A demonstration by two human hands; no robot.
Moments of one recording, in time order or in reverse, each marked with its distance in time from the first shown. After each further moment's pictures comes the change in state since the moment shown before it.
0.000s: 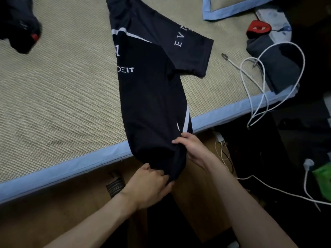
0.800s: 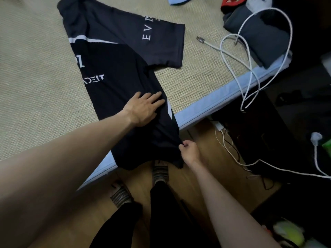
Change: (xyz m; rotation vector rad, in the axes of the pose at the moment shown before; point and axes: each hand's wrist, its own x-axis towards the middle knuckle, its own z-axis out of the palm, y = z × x) left_hand 0.198 -0.106 -0.068 0.480 -0.058 -0.037; right_hand 0.051 0.076 -0.041 -0.321 0.469 -0.063
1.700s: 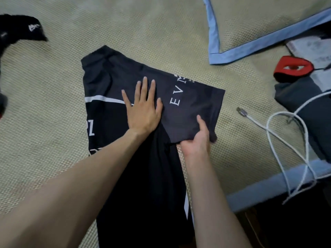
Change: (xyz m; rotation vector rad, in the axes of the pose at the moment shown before) left_hand 0.166 -0.166 -0.009 -0.357 0.404 -0.800; right_hand 0.162 -0.307 -0.012 1.580 -0.224 0.204
